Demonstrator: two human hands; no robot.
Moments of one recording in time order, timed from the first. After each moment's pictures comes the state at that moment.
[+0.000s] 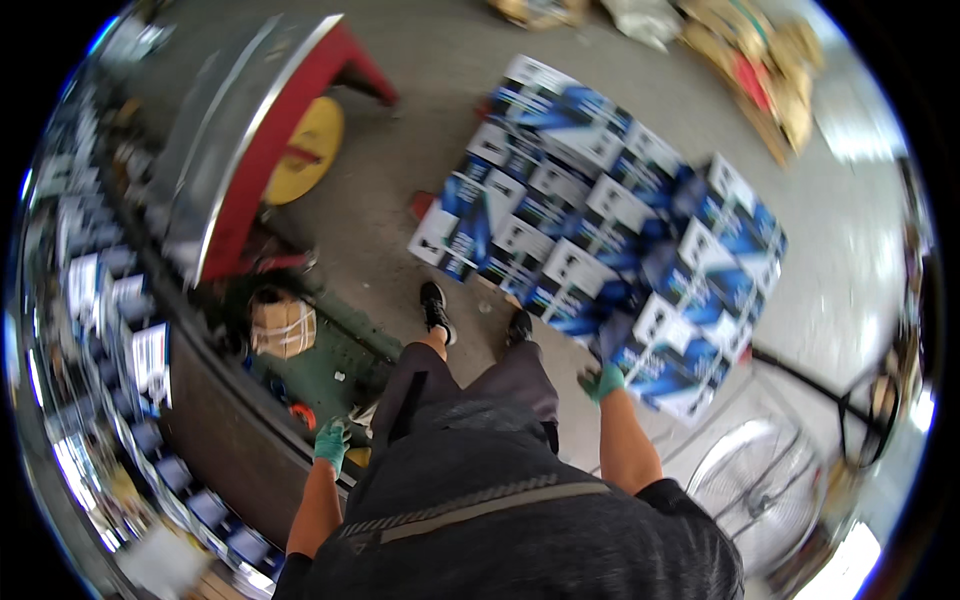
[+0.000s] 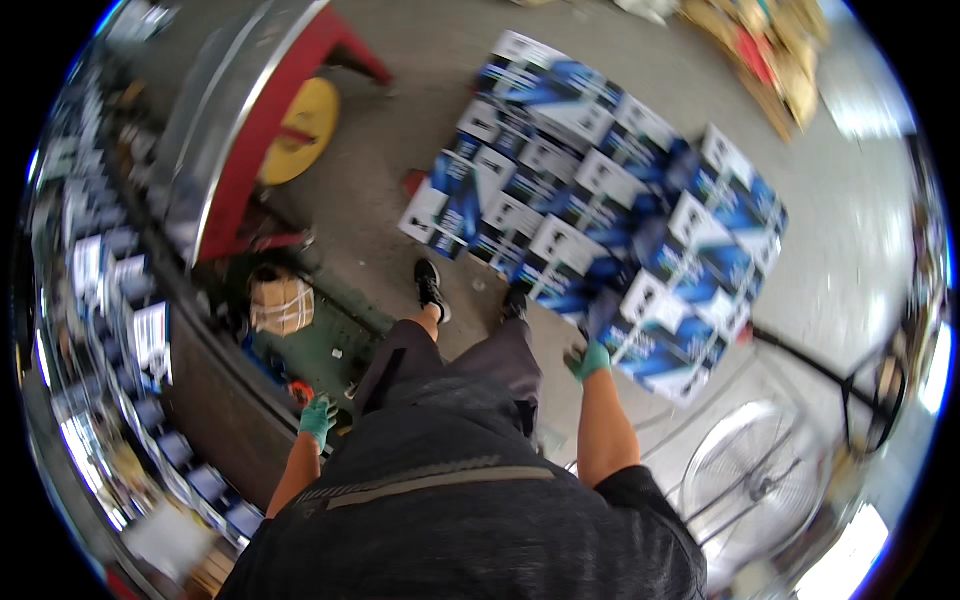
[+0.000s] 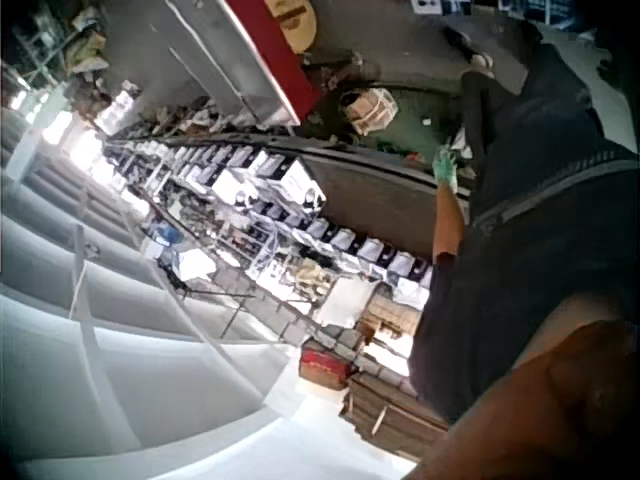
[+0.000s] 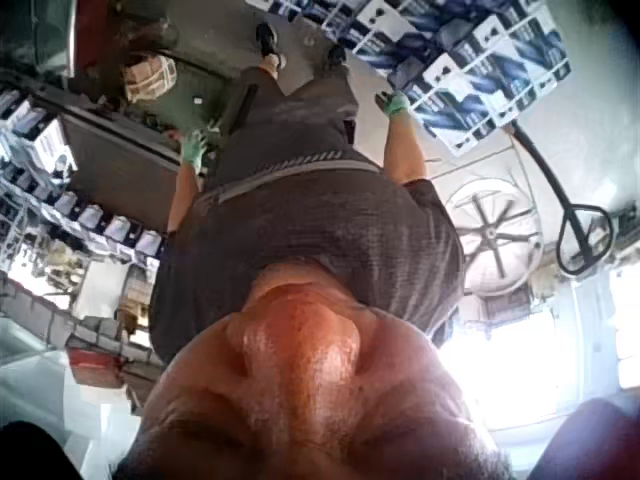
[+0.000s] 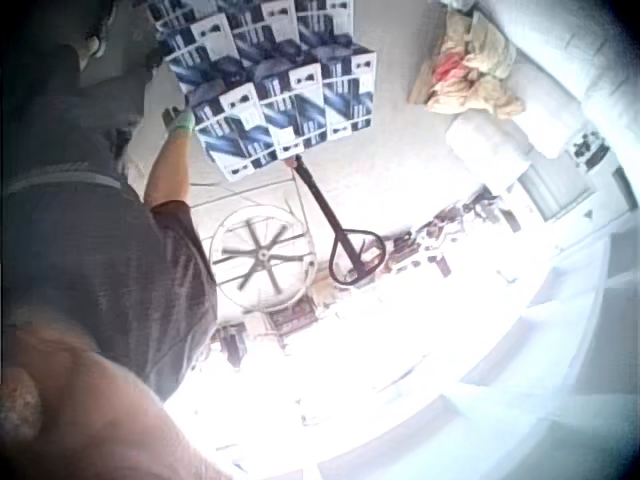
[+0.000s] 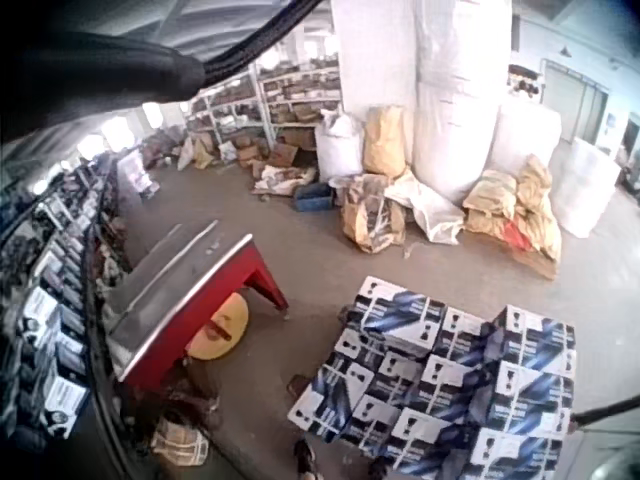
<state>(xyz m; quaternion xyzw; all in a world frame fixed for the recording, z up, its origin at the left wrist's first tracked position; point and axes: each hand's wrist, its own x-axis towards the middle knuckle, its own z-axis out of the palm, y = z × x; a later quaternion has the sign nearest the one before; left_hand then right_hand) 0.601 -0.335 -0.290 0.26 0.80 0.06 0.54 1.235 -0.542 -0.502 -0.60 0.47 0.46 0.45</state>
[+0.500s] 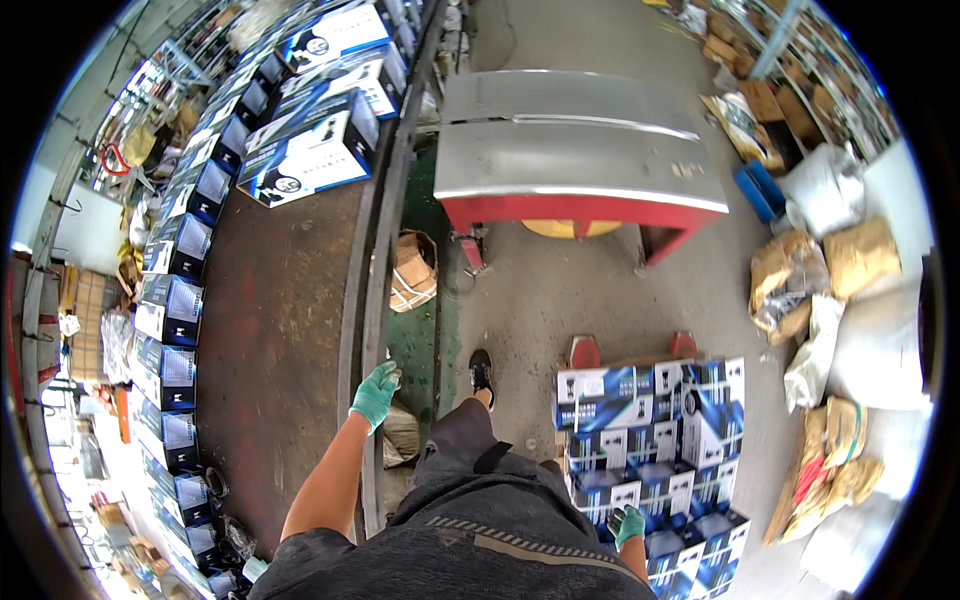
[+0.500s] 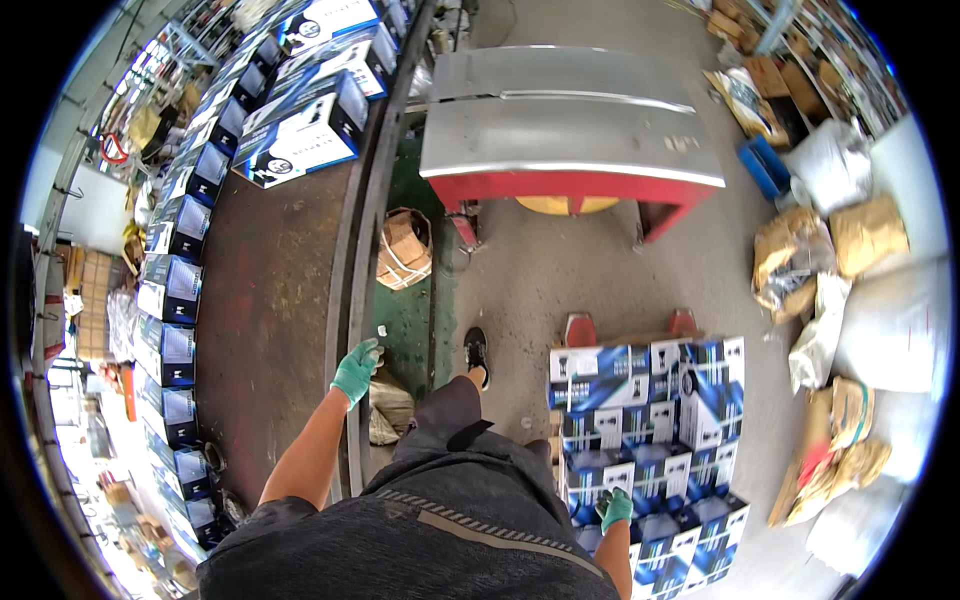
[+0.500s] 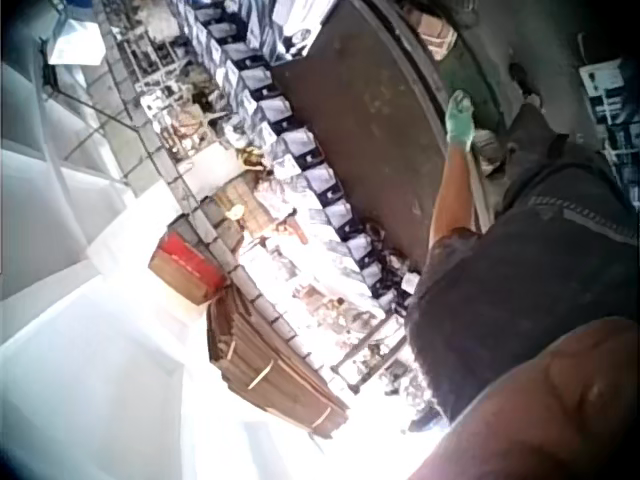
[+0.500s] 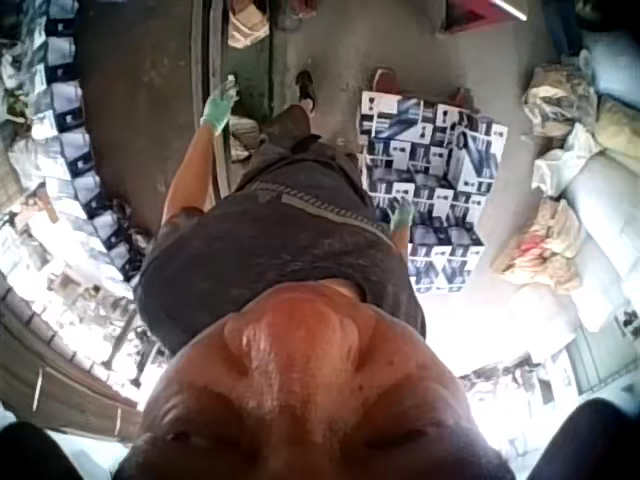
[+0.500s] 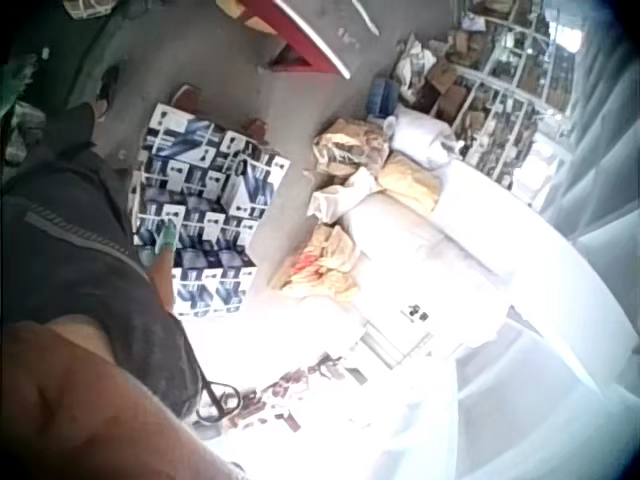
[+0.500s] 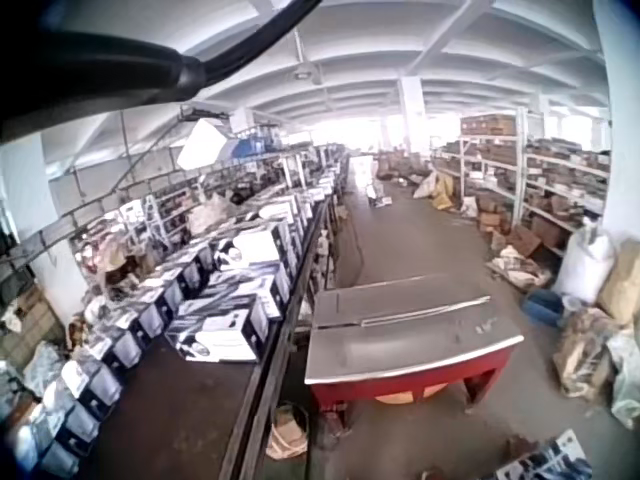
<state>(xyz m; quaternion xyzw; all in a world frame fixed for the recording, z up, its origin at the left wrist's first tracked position) 0.557 -0.249 -0.235 0.24 0.75 0.42 0.45 1.263 -0.313 -0.427 -0.76 0.00 0.61 0.23</state>
